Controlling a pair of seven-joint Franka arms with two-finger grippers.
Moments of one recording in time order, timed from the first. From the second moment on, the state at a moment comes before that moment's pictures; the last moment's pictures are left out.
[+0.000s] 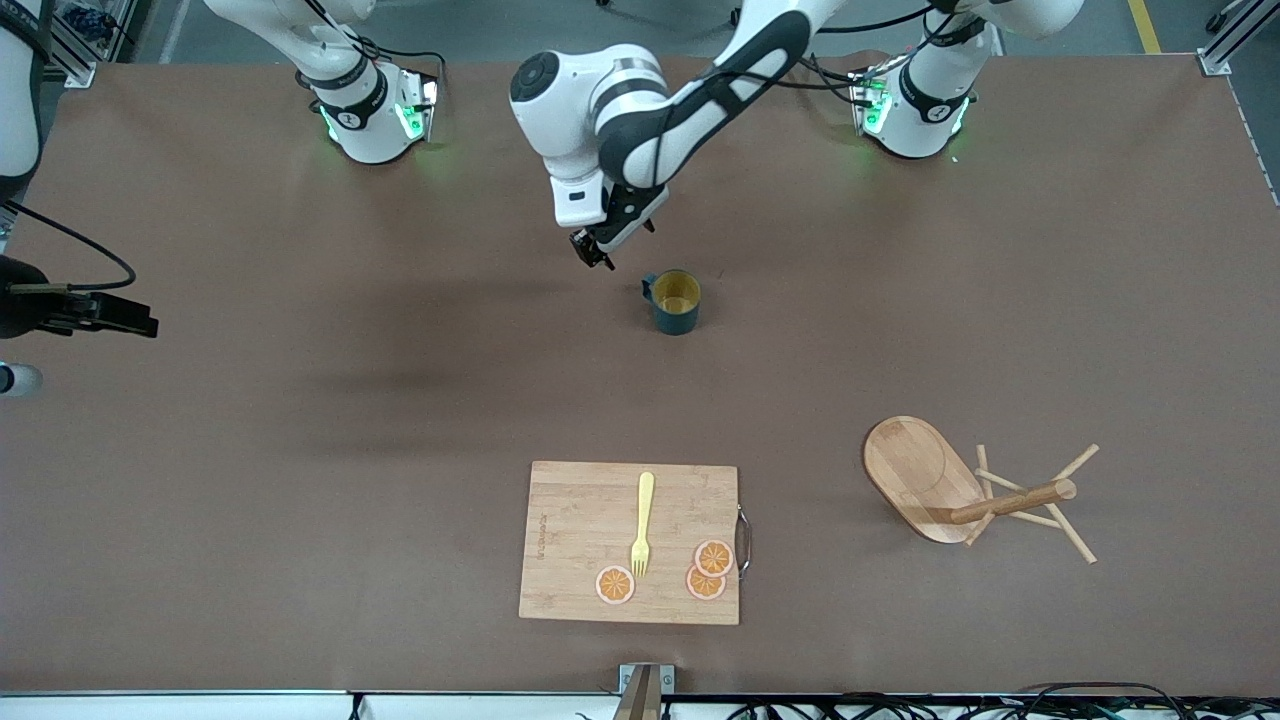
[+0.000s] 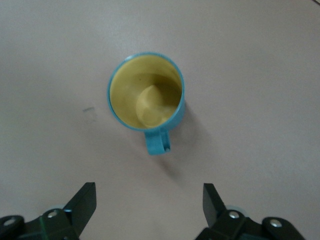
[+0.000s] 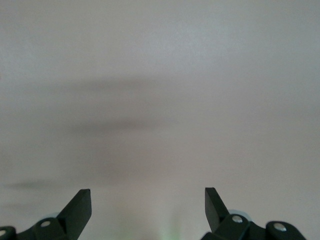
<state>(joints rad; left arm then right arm) -0.77 0.68 -0.47 -1.52 0.55 1.86 -2.20 -0.03 0.24 -0.06 -1.37 -0.03 1.46 -0.07</state>
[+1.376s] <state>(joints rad) -1.12 0.83 -0.10 -1.49 0.70 1.86 -2.46 0.01 0.08 -0.05 -1.42 -0.02 1.35 -0.02</state>
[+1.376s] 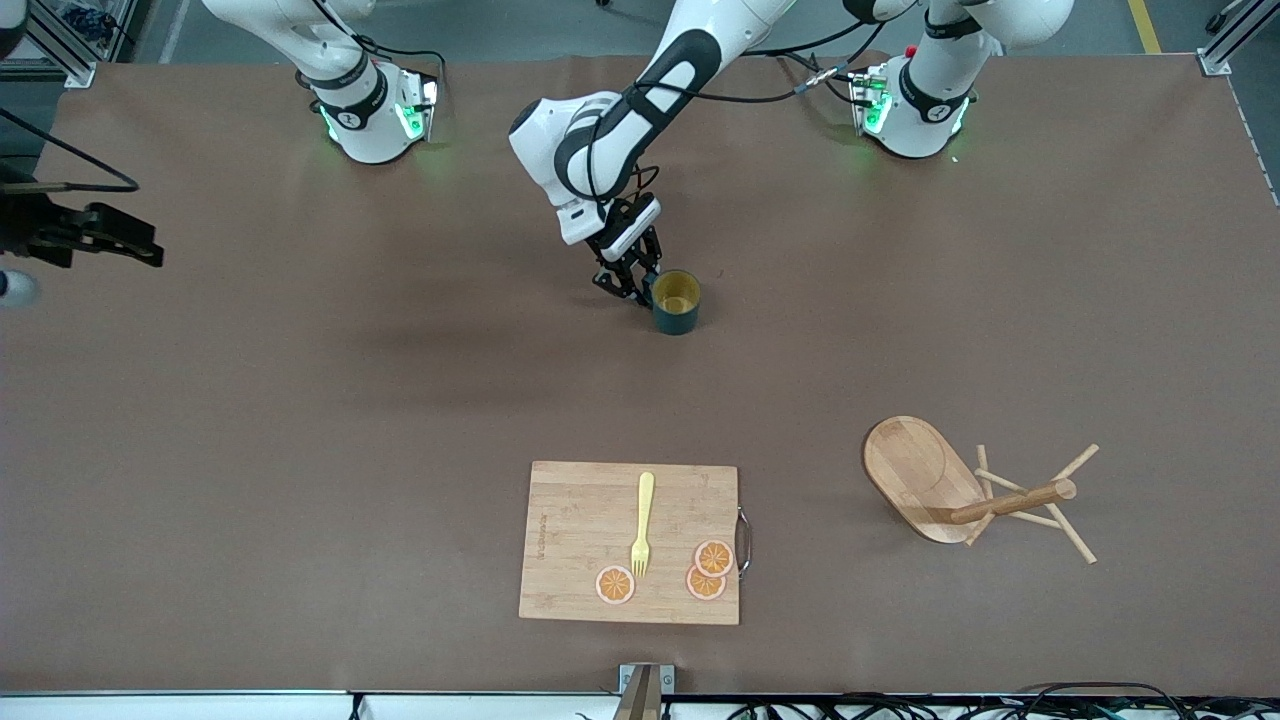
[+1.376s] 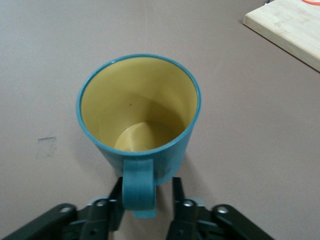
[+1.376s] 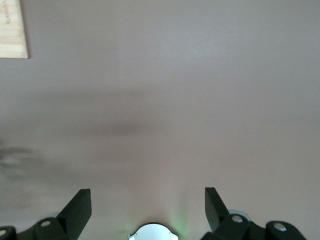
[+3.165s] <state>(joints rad) -0.31 0.40 -0.08 -1.42 -0.28 1.84 -1.40 -0.03 -0.06 -0.04 -1.54 0.03 1.40 -0.03</state>
